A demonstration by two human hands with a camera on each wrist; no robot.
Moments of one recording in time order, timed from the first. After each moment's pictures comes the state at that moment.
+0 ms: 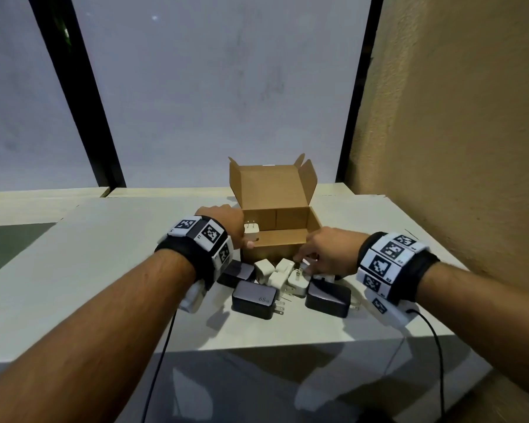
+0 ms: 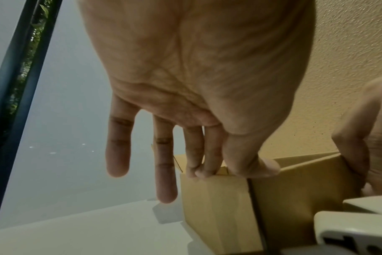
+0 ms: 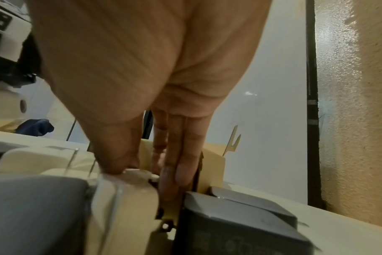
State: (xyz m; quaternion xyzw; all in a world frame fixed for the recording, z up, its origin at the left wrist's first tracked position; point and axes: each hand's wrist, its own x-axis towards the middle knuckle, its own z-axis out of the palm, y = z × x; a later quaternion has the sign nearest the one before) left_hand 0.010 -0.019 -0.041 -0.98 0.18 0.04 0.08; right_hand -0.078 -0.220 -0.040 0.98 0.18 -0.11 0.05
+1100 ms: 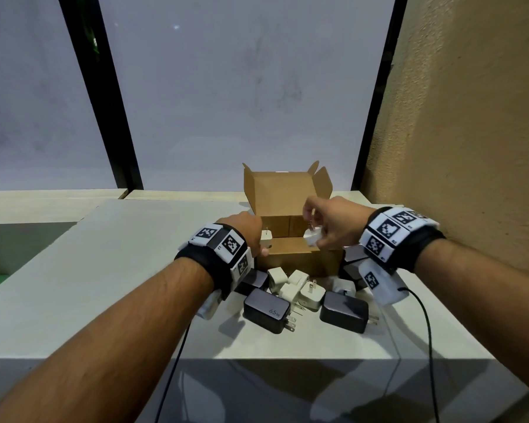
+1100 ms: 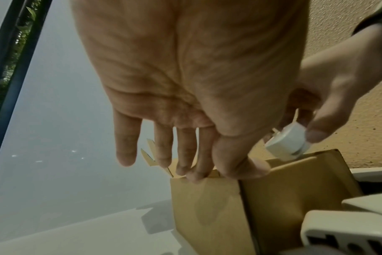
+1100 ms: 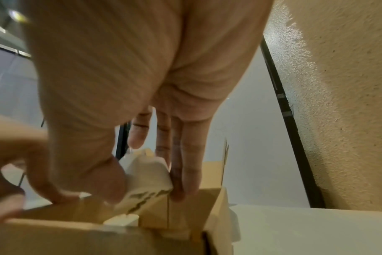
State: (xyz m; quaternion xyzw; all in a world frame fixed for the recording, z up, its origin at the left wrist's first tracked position) left_hand 0.002 -0.026 -0.035 -0.98 0.18 0.06 0.05; right_hand -0.036 -0.217 -0.008 0.99 0.10 -0.02 -0.08
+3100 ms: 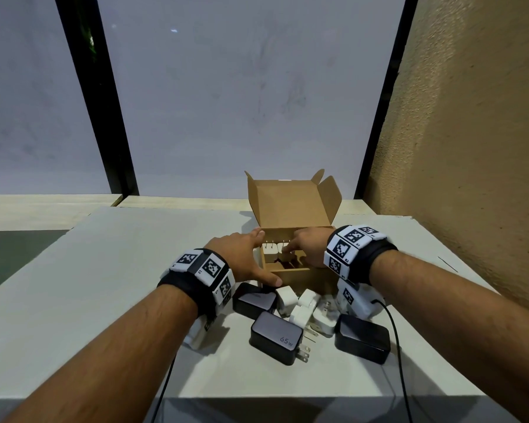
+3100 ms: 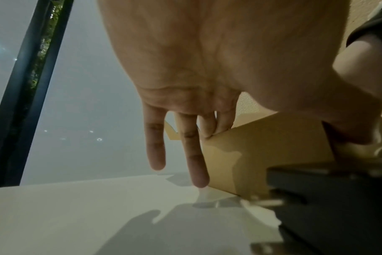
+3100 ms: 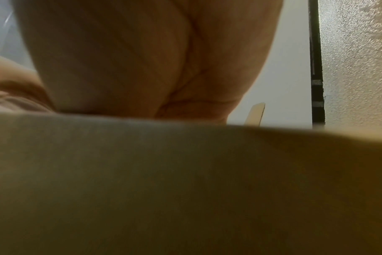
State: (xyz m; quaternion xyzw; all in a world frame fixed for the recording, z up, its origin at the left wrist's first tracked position) left_hand 0.020 0.001 -0.057 -0.97 0.23 0.09 -0.04; right_hand 0.030 -0.179 -0.049 0.97 0.14 -0.14 0.13
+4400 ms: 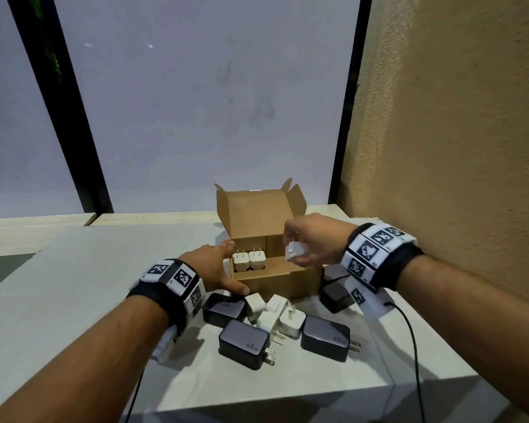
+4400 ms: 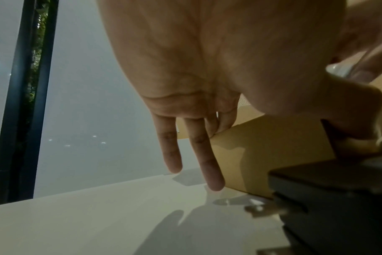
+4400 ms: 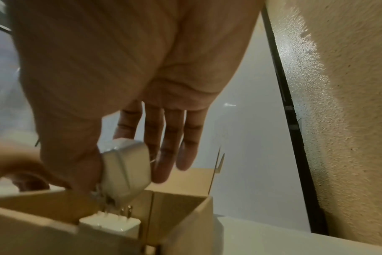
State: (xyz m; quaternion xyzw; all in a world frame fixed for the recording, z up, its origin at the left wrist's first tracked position) left_hand 0.019 -0.005 -0.055 -0.97 0.21 0.11 -0.04; right_hand -0.033 -0.228 -0.003 0.99 0.15 0.01 -0.04
